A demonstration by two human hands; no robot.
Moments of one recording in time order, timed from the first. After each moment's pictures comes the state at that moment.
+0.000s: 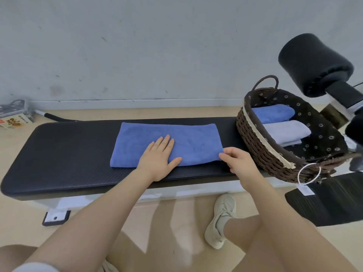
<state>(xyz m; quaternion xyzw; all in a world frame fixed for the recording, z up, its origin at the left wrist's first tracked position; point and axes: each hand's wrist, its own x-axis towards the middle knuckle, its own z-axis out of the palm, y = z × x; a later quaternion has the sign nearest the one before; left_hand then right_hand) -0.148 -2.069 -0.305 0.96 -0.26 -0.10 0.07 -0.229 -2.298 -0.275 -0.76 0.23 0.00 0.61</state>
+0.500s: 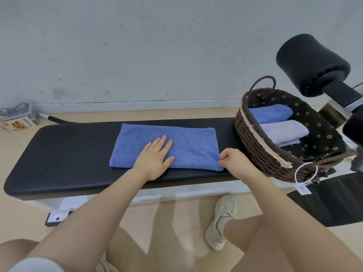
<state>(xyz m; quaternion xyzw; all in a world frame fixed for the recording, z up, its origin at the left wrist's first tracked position) -0.146 -2.064 -0.303 0.96 -0.26 -0.10 0.07 -0.220 -2.301 -0.266 -0.90 0.23 0.12 0.36</state>
